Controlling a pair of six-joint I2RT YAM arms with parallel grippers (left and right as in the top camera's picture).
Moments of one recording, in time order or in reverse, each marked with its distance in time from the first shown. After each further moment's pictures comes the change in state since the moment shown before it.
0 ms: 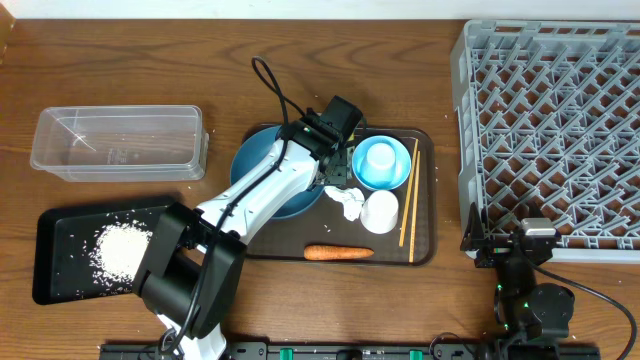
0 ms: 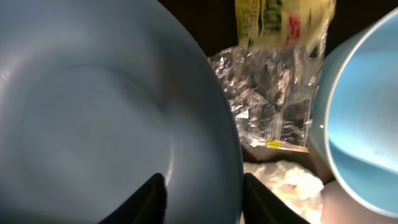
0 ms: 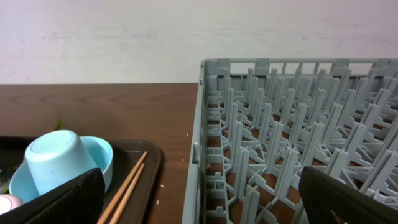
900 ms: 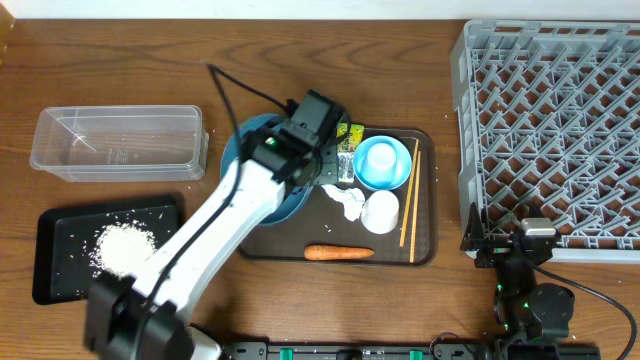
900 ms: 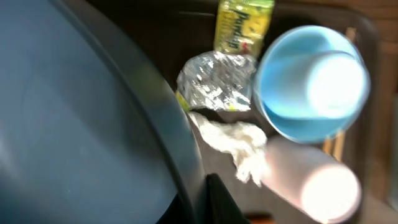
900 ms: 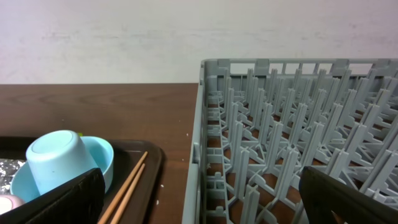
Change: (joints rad) left arm 0.006 -0.251 0.000 -0.103 0.044 -0.024; right arm 0.000 0.000 0.000 0.000 0.000 0.000
